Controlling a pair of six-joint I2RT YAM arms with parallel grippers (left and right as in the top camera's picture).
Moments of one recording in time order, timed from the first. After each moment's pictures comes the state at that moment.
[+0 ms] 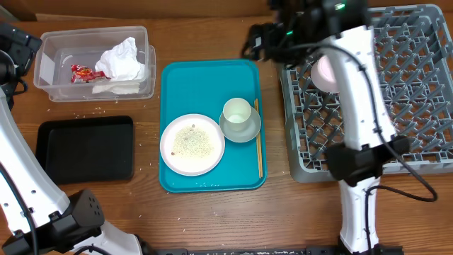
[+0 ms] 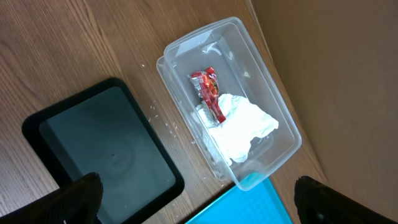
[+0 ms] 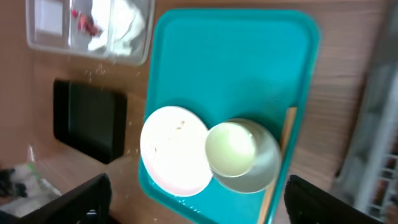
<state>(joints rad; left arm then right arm) 0.45 1.81 2.39 -1.51 -0.05 -0.72 0.35 2.27 2.75 -1.64 -0.42 0.27</state>
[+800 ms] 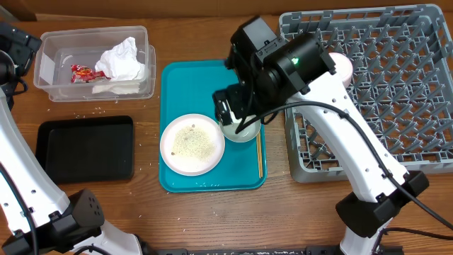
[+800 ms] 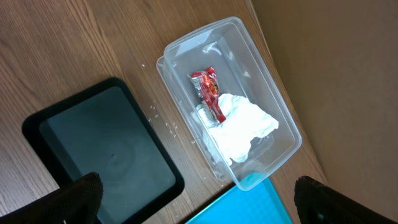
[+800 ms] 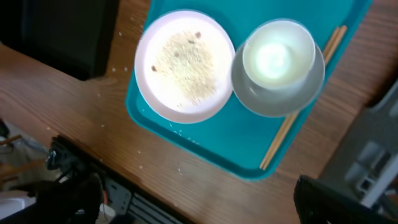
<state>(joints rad) 0.45 1.81 2.39 -1.51 -0.05 -0.72 0.63 1.92 2.22 -1.55 -0.25 0.28</state>
